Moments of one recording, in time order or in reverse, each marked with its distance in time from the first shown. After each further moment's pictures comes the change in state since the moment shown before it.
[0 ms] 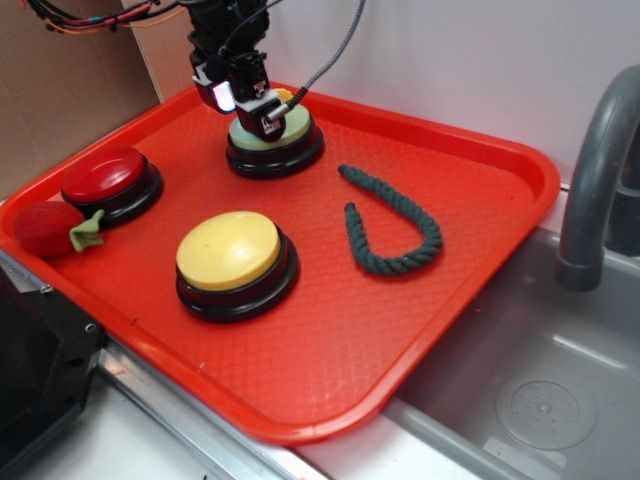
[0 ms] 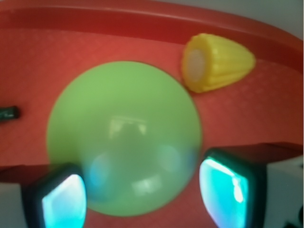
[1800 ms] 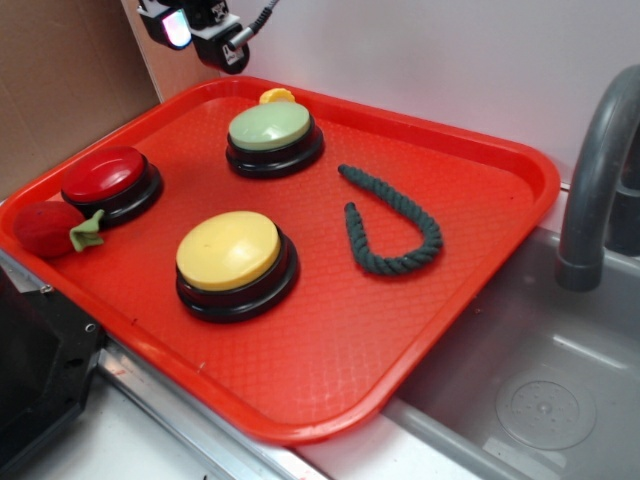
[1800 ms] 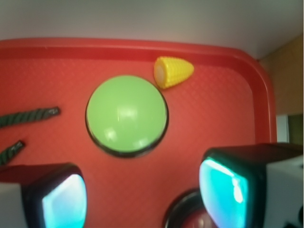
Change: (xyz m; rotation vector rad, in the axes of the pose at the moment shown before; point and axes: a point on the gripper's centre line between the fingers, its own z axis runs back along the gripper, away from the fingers) arm -0.017 -0.008 0.072 0.020 -0.055 0.083
